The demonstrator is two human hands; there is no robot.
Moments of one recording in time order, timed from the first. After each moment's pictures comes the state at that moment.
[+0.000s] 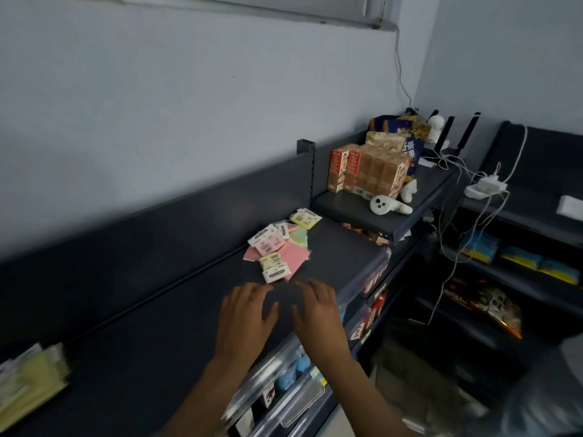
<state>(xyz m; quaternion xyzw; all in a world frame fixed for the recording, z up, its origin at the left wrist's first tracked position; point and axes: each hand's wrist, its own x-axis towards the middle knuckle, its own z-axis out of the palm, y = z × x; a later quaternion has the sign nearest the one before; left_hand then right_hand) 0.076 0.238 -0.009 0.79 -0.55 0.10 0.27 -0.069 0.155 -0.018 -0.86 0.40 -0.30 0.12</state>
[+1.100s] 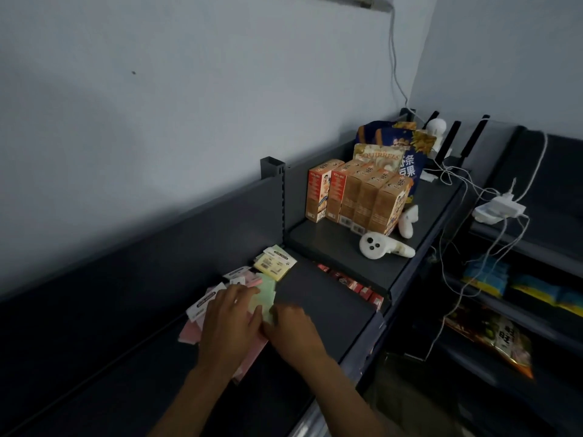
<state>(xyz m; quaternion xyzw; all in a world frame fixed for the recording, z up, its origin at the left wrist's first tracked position) 0.127 0.005 -0.020 0.79 -0.54 0.04 0.30 -0.001 -0.068 -0.017 -0.84 0.44 -0.12 0.30</state>
